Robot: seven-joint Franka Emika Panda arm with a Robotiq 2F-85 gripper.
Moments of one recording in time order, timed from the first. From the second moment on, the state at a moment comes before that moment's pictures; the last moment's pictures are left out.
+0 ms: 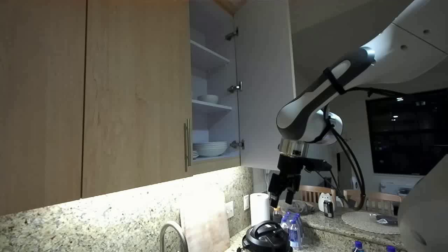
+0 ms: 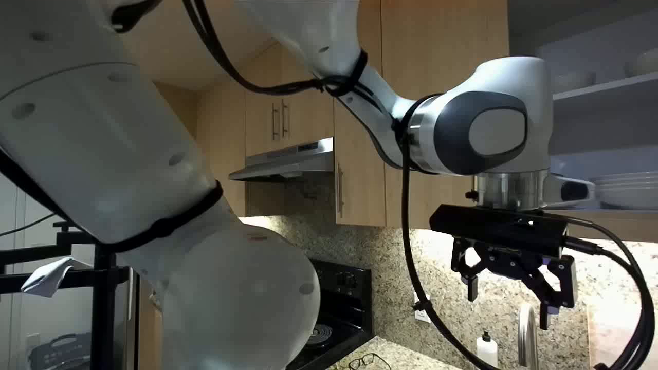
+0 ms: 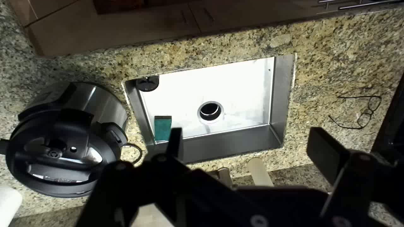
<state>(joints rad) -0.05 -0.63 -0.39 -2.77 -0.02 2.35 -0.38</state>
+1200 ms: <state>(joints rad) -0.20 -0.89 -0.32 -2.77 -0.09 2.30 -0.38</state>
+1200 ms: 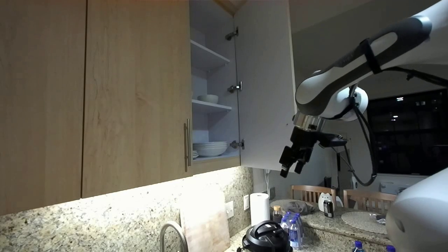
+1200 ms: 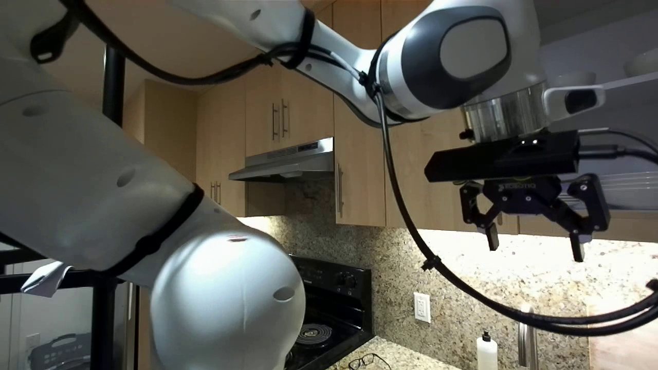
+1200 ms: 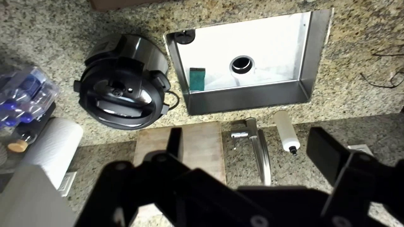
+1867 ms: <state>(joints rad) -0.33 -1.15 -0.35 -2.71 -0.21 2.31 -0.38</state>
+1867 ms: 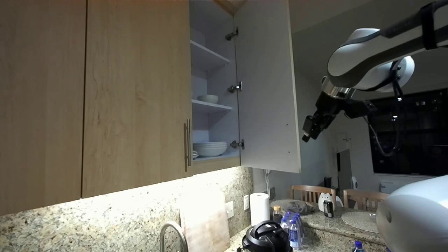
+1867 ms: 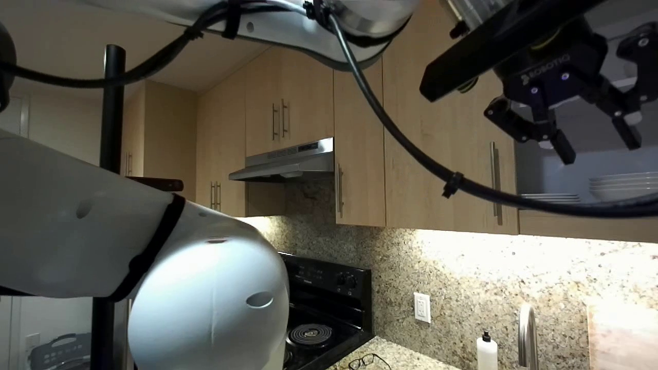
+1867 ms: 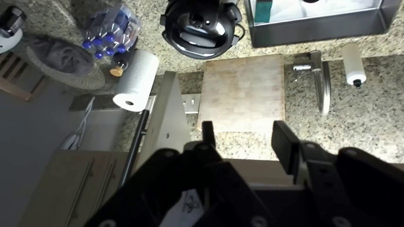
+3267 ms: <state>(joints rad) -0.48 -0.85 -0.33 -2.54 -0.20 2.79 -0.04</state>
